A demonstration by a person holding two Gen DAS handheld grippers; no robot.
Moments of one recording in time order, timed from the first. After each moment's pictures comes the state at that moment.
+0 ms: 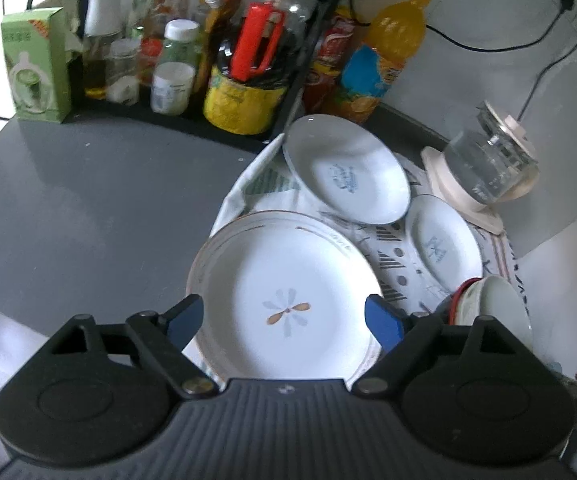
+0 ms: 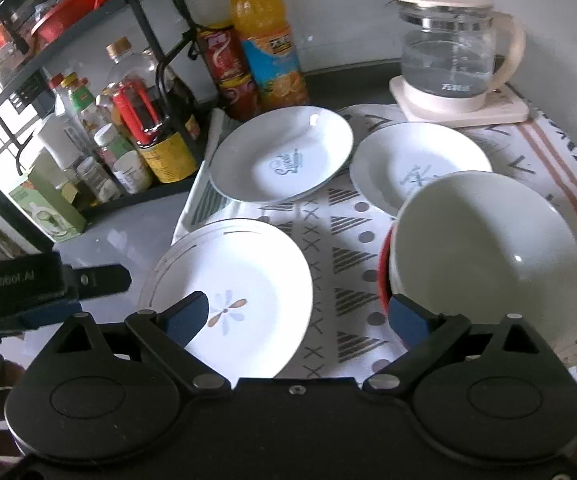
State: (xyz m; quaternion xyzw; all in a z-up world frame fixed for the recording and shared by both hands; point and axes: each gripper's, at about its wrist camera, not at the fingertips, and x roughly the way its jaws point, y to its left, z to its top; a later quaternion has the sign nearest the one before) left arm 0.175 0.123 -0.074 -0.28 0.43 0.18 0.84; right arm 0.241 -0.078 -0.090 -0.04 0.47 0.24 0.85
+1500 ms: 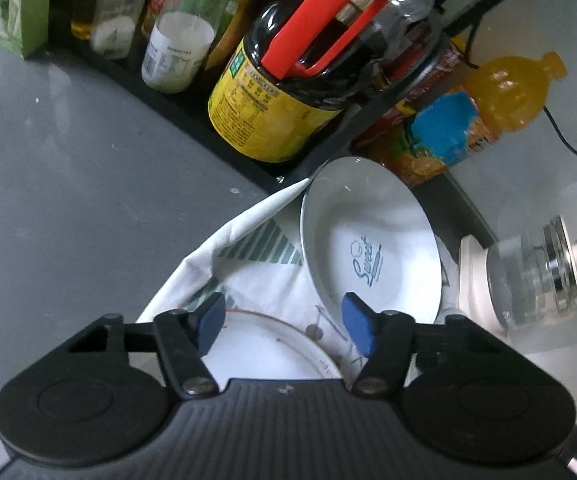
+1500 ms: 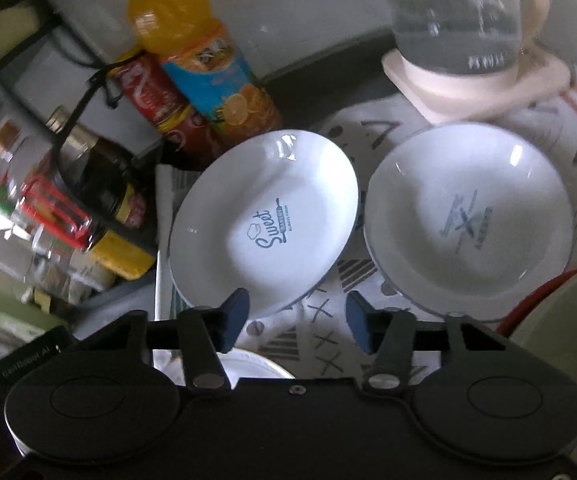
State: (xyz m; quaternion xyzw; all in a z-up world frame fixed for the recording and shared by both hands) left arm 0.299 0.191 -0.144 -0.44 0.39 0.23 0.78; right arm 0.388 -0.042 -0.149 0.08 0.52 0.19 0.83
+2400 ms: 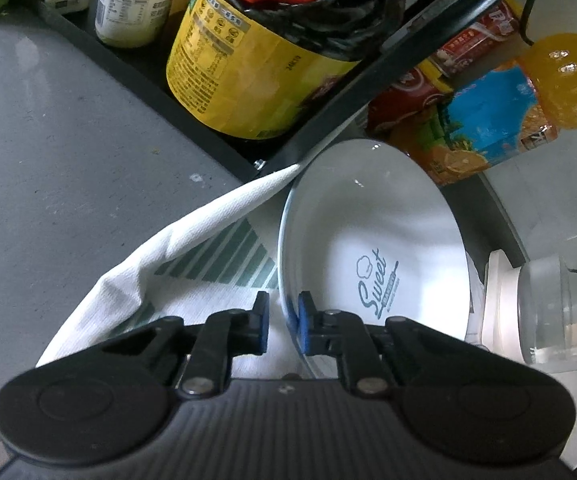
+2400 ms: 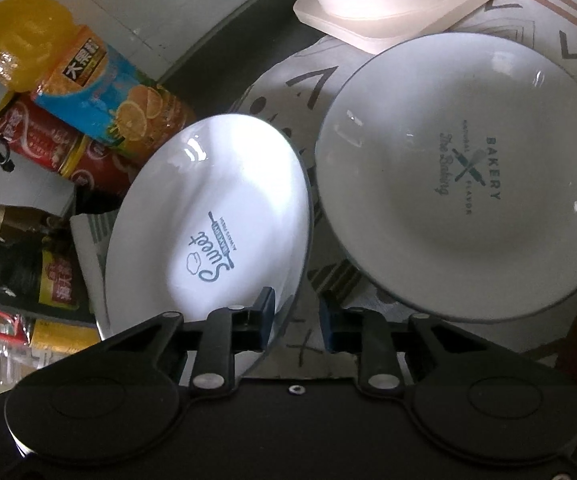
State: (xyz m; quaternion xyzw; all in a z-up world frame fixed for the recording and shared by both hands) left arm 0.373 0.190 -0.195 -0.45 0.42 0.25 0.75; right arm 0.418 -0.033 -0.222 0.18 0.55 0.08 0.81
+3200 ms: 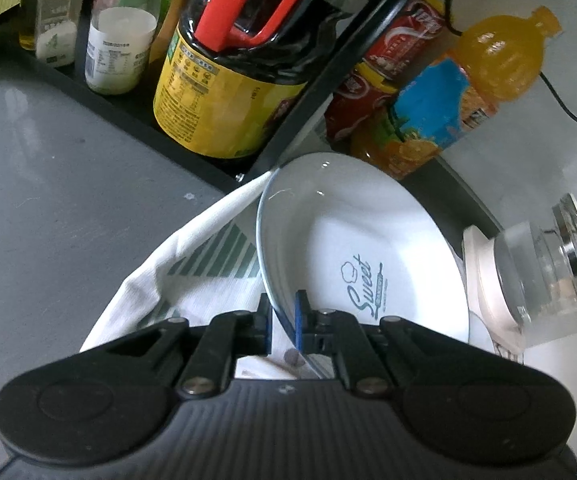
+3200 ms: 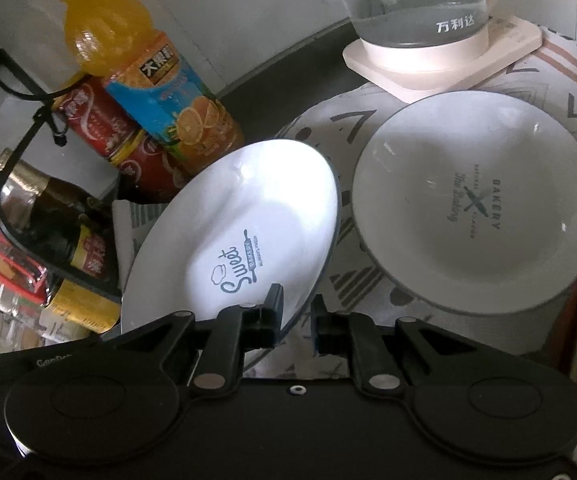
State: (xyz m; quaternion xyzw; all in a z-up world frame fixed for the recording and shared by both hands) left arm 0.341 0.170 -0.158 -0.40 0.40 0.22 0.80; right arm 0.382 -0.035 -0.197 0.13 0.48 0.13 0.86
